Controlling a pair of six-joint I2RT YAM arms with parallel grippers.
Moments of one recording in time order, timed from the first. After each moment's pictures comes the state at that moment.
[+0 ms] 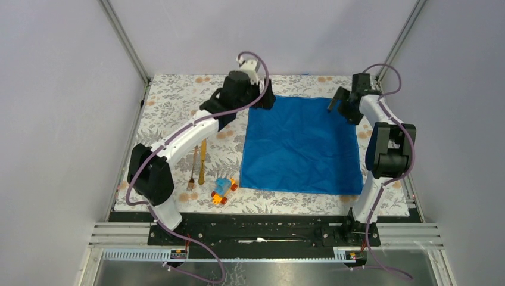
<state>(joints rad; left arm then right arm) -0.61 1.72 1.59 -0.20 -0.03 -0.30 -0.09 1.97 1.57 -0.59 -0.03 0.43</state>
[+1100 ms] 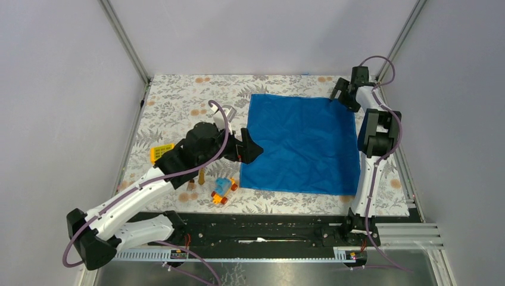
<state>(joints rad) -0.79 1.01 0.95 -0.29 0.09 -0.55 -0.12 2.35 1.92 -0.52 -0.04 0.36</state>
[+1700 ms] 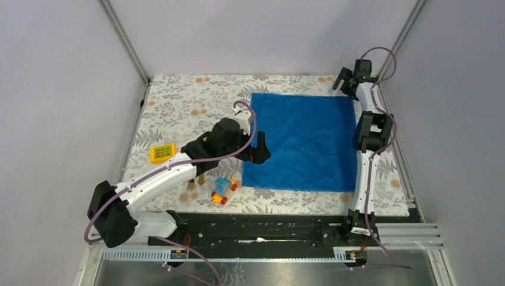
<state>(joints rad) -0.79 1.25 0.97 -0.28 0.10 -0.47 -0.15 2.64 2.38 -0.56 -0.04 0.34</state>
